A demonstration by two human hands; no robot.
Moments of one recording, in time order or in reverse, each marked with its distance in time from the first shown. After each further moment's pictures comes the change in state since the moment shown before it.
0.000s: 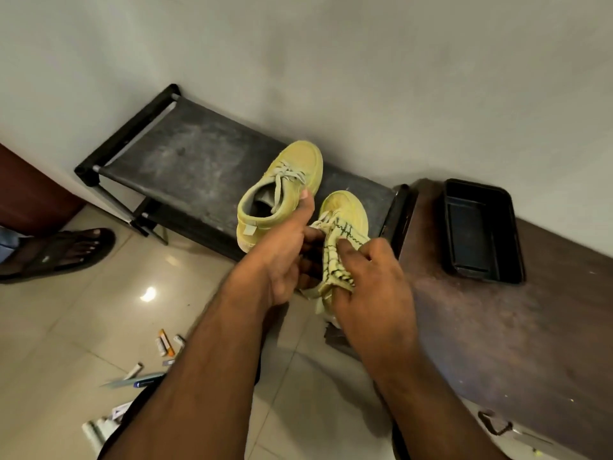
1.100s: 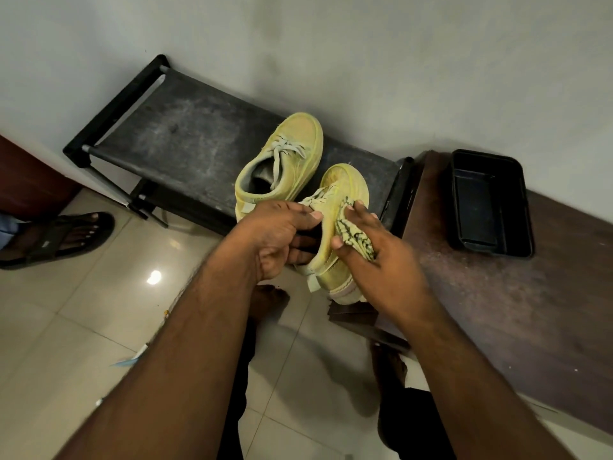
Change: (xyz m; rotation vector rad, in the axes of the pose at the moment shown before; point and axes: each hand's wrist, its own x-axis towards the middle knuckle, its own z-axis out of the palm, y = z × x) left_hand 0.006 -0.003 -0.015 -0.003 0.037 0.058; right_hand 0.016 0.028 0.006 0.416 -0.241 0.098
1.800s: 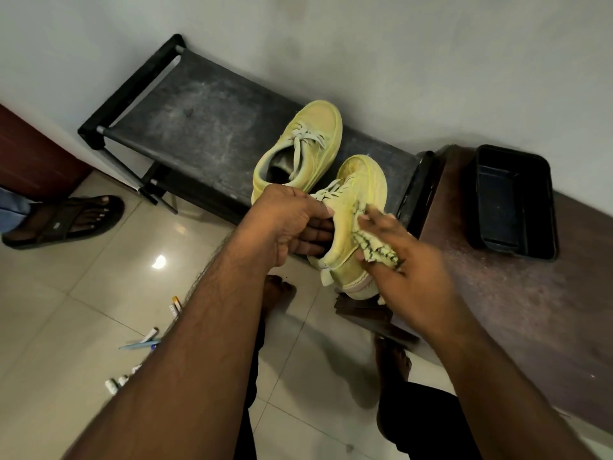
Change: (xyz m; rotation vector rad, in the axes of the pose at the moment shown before) left_hand -0.002 0.006 -0.009 0.110 0.135 0.031; right_hand -0.012 0.005 -0.001 -0.031 -0.038 -0.063
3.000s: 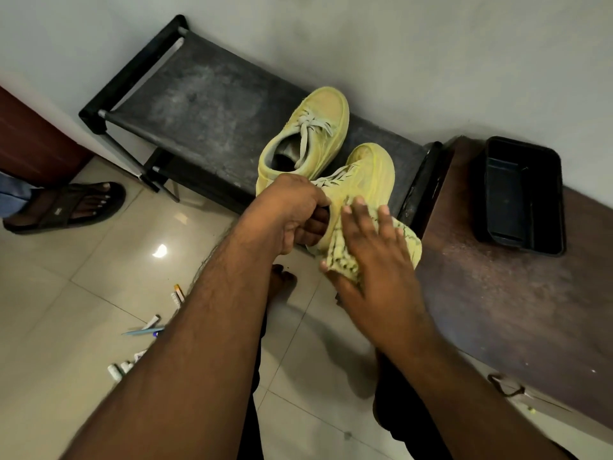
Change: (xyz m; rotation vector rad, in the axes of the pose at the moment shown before) left_hand 0.007 -0.001 0.003 0.079 0.022 -0.038; right_hand -0.014 -0.011 0.040 -0.423 0.002 -0.122
